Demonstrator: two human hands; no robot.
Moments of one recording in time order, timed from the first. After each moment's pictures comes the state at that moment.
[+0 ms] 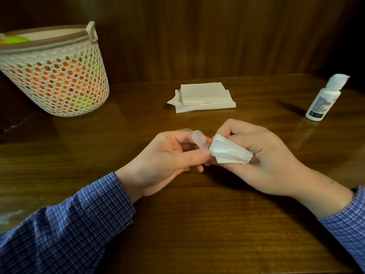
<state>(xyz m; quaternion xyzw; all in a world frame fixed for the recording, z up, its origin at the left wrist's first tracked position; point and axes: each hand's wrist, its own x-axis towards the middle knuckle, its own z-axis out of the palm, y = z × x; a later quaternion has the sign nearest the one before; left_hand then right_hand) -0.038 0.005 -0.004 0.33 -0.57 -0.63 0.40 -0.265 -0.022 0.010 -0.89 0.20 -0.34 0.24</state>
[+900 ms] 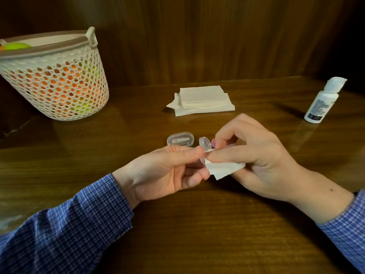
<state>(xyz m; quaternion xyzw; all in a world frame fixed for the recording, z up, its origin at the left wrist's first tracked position) -0.036 0.005 0.003 0.27 -0.38 -0.83 0.29 -0.270 -0.027 0.004 -0.91 0.17 -0.37 0.08</state>
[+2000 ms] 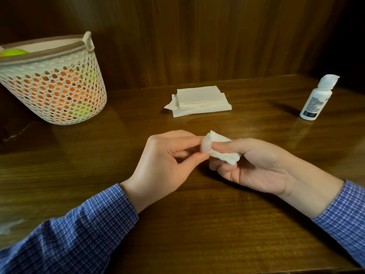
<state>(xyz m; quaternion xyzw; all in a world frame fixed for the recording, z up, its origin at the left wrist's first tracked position) -0.051 0.014 -0.001 0.41 -0.79 -0.12 0.45 -0.252 -0.026 0.015 -0.27 0.33 -0.26 0.87</state>
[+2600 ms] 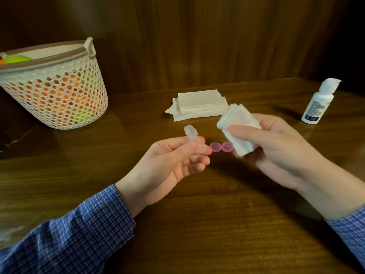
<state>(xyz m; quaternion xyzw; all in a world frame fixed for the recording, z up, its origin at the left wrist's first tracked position) -0.047 0.009 0.006 0.37 -0.46 -0.66 0.46 -0.269 -0.023 0.038 -0.55 0.37 -0.41 0.63</state>
